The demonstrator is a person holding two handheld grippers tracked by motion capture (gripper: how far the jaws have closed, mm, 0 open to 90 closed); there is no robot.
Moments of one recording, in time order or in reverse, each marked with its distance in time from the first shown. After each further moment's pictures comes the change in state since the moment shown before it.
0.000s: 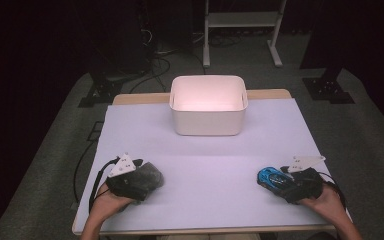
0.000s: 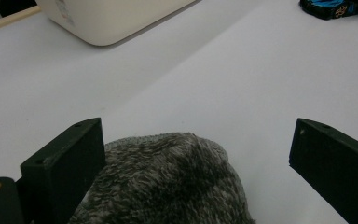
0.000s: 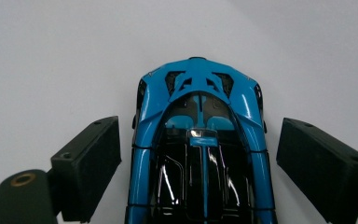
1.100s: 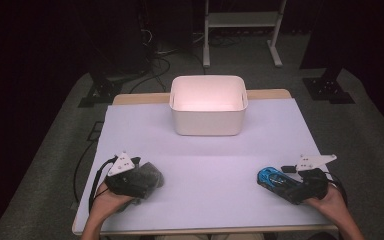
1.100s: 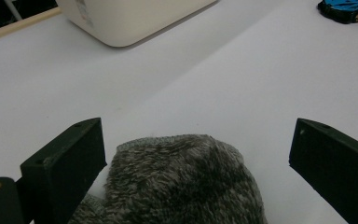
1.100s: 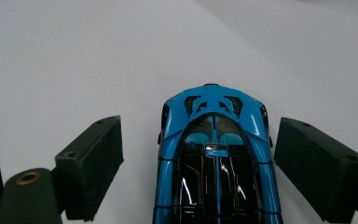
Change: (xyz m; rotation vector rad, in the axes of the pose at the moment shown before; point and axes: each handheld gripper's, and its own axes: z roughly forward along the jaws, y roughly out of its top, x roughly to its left) left arm 0.004 0.000 0.000 -0.008 0.045 -0.016; right arm -0.002 -0.001 -0.015 -0.110 0.089 0.041
